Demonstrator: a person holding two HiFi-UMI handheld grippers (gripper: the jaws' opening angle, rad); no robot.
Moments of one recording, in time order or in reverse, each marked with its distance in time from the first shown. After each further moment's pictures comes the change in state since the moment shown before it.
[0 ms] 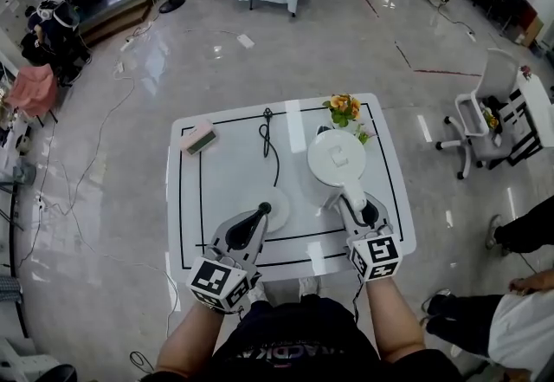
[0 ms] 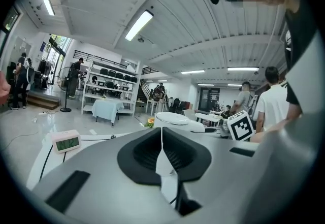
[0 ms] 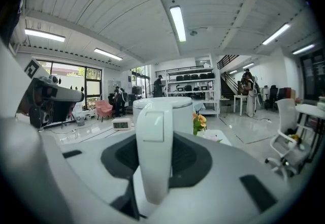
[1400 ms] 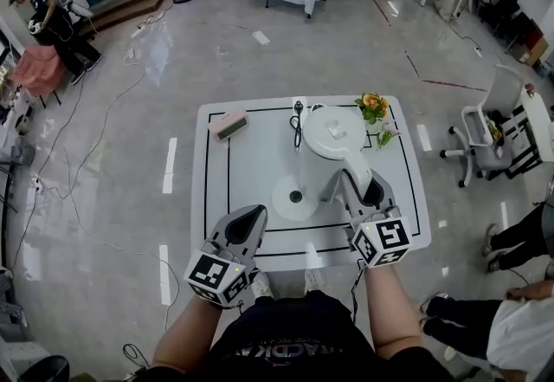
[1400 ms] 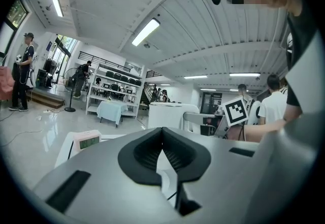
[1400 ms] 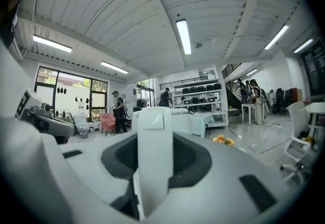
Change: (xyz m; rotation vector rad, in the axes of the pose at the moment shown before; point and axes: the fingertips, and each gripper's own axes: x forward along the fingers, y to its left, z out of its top) left arm -0.091 0.060 0.004 -0.035 -0.045 0.017; right arm 0.028 0.104 0.090 0.008 -0.164 0.051
